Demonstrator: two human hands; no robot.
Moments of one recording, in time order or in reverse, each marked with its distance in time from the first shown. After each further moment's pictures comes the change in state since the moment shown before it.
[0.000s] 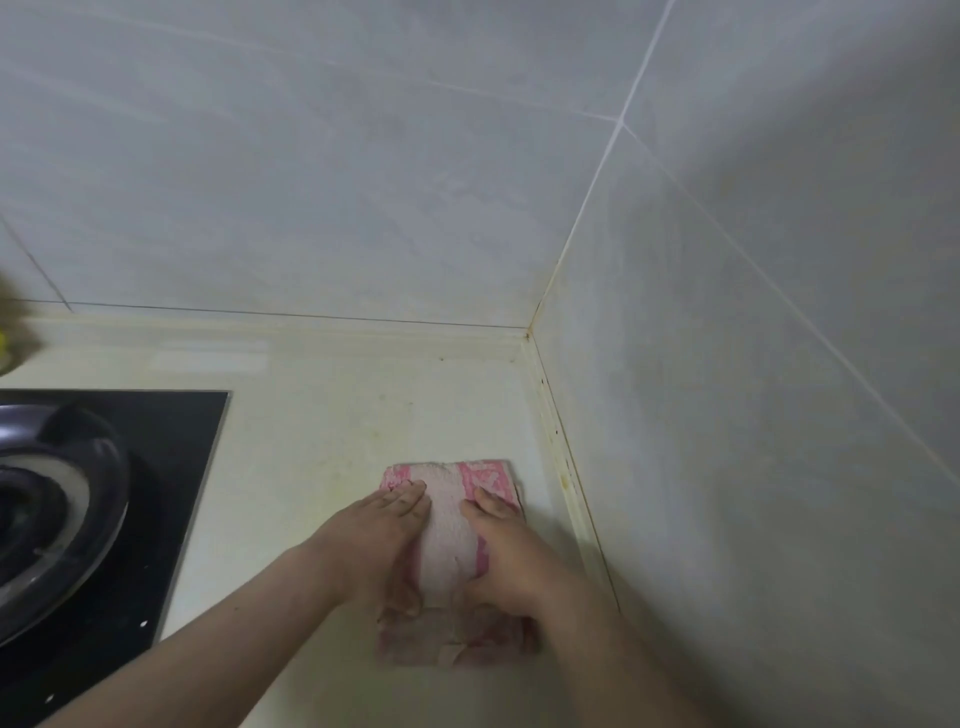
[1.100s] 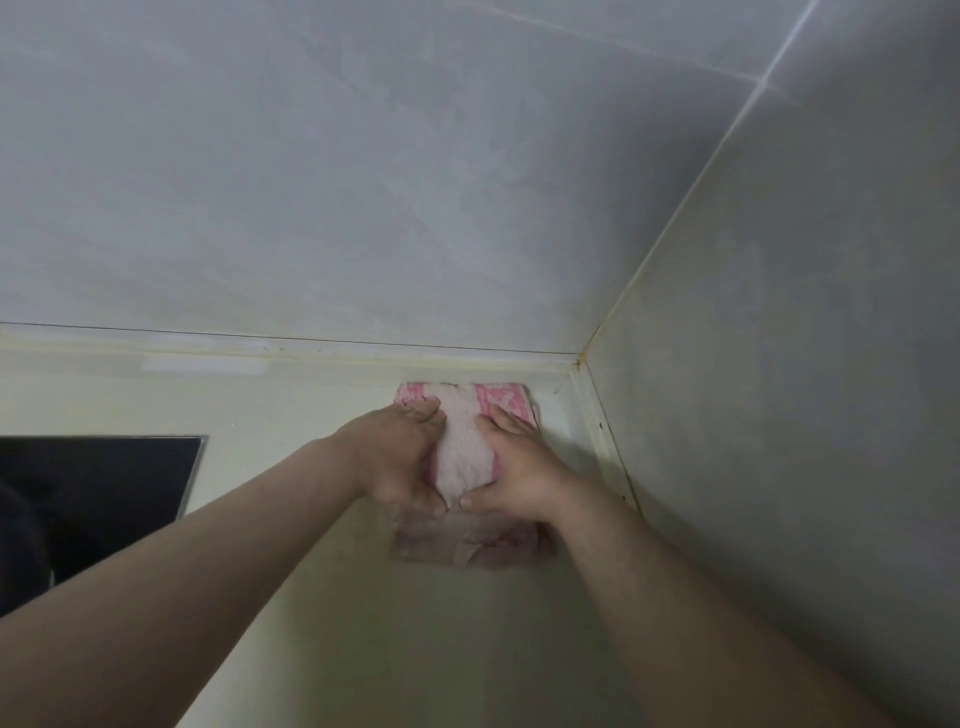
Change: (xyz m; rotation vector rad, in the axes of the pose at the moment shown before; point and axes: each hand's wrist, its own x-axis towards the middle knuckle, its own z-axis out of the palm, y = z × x) left_hand 0.121 -0.110 -0.066 -0.021 0.003 -0.086; right_hand 0.165 -0.008 -0.073 -0.110 0.029 0.011
